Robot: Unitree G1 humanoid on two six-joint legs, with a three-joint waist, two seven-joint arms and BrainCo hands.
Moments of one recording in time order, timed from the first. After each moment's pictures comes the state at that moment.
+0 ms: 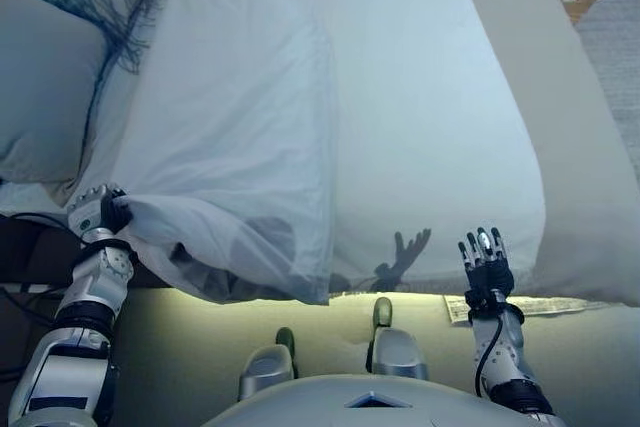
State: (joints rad) left arm -0.23 0.68 -0.16 0.85 0.56 0.03 0.49; right arm 0.15 -0.27 -0.02 0.49 1.01 -0.29 0.03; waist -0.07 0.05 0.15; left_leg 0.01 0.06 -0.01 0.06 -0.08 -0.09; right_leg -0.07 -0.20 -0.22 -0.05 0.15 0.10
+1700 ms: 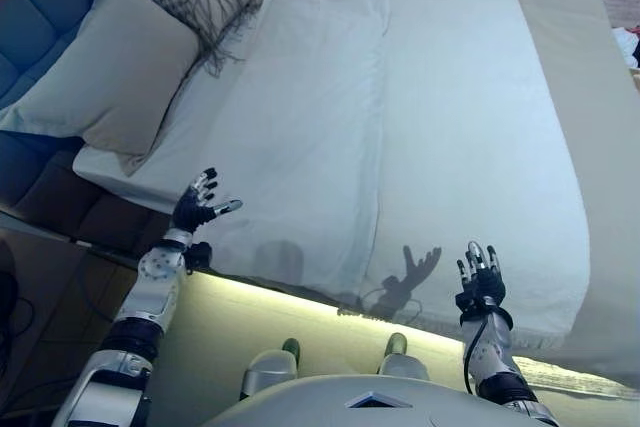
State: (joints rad) left arm -0.10 0.45 -0.17 0.48 -0.46 -0.17 -0.09; right arm 0.10 -0.24 0.00 0.62 0.93 -0.30 -0.07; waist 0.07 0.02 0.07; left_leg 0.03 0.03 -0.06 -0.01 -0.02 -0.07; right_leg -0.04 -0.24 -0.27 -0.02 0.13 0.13
